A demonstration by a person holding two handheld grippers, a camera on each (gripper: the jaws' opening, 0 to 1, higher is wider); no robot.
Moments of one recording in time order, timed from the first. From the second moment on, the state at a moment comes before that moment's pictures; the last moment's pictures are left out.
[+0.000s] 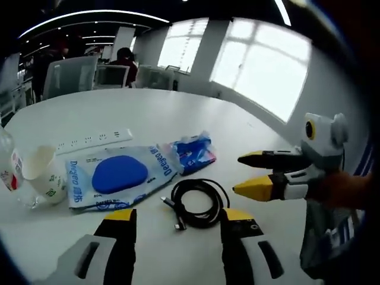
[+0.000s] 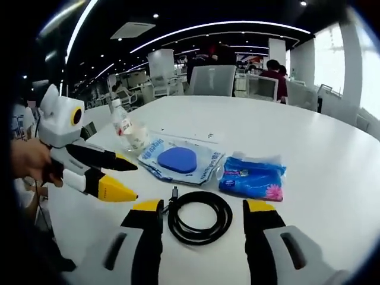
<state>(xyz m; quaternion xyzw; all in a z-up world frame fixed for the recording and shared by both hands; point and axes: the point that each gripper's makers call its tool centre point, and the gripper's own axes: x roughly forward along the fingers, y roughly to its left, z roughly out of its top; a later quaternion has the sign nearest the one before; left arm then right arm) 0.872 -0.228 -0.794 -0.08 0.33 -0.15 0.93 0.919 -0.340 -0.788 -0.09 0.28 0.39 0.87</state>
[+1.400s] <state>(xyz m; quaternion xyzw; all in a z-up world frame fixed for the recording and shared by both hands) 0.728 -0.103 -0.752 -0.03 0.29 -0.09 0.95 0.862 -0.400 -0.756 -0.07 0.27 0.39 0.88</state>
